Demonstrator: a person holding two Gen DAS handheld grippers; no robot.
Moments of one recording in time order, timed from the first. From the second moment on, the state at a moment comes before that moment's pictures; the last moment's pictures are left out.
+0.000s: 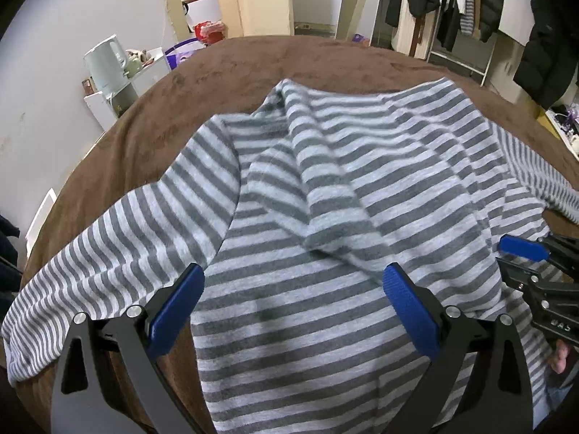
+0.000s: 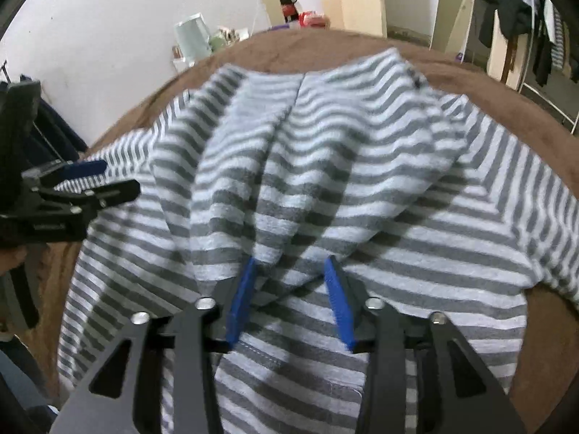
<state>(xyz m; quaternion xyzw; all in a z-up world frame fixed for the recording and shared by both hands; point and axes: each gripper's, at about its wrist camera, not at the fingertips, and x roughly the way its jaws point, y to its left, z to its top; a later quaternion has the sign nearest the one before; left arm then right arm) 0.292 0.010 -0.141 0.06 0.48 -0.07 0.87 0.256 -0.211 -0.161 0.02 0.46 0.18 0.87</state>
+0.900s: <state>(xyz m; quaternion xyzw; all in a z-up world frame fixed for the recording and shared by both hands) 0.329 -0.226 -0.145 0.12 0.44 -0.22 0.86 0.187 -0.460 -0.105 0.17 0.39 -0.04 0.90</state>
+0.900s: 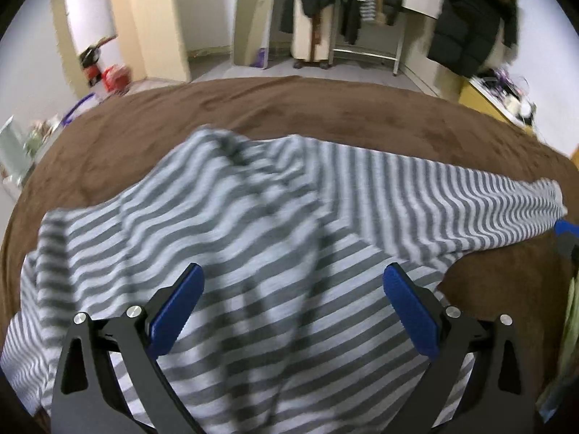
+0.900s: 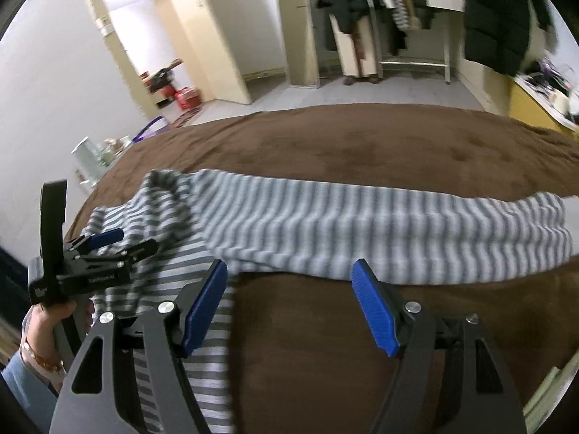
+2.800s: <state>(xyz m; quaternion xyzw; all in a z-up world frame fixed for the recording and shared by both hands) 0.322 -0.291 -0.181 0.19 0.43 -0.18 0.86 0.142 -0.636 -0.037 0.23 0.22 -0.27 0.91</state>
